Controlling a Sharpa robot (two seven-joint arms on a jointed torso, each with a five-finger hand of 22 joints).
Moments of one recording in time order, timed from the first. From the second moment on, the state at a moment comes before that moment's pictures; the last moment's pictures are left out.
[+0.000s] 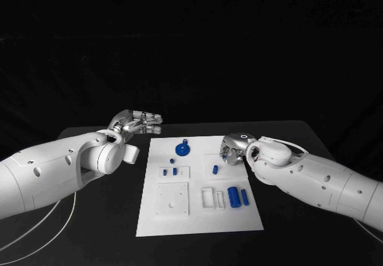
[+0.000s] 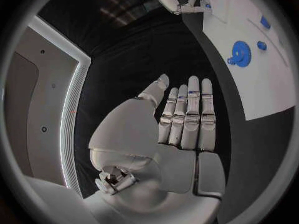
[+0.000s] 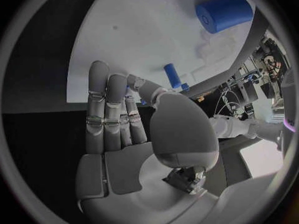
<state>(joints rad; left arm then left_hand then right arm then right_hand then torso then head) 1.33 -0.73 -0.10 1.28 -0.15 -0.32 0.26 1.33 0.00 0.19 -0.16 0.12 1.07 0.14 0.06 0.06 1.13 0.12 0.06 0.06 1.25 0.08 0.10 0.10 0.05 1.05 0.06 0.07 0.40 1.05 -0.66 0.17 1.24 -1.81 -0.13 -0.17 1.27 -0.15 0.62 -0.19 0.15 1.20 0.10 0.06 0.07 1.27 0.05 0.06 0.06 1.44 -0.04 0.81 0.56 0.13 1.44 -0.06 0.59 0.61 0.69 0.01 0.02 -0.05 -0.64</state>
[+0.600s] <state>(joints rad) 1.33 -0.73 -0.10 1.27 -0.15 -0.32 0.26 1.33 0.00 0.19 -0.15 0.12 1.07 0.14 0.06 0.06 1.13 0.12 0.06 0.06 1.25 0.08 0.10 0.10 0.05 1.05 0.06 0.07 0.40 1.04 -0.65 0.17 1.24 -1.83 -0.18 -0.20 1.28 -0.13 0.64 -0.21 0.11 1.27 0.08 0.06 0.07 1.33 0.05 0.06 0.07 1.45 -0.06 0.81 0.56 0.11 1.44 -0.08 0.59 0.67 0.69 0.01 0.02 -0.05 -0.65</state>
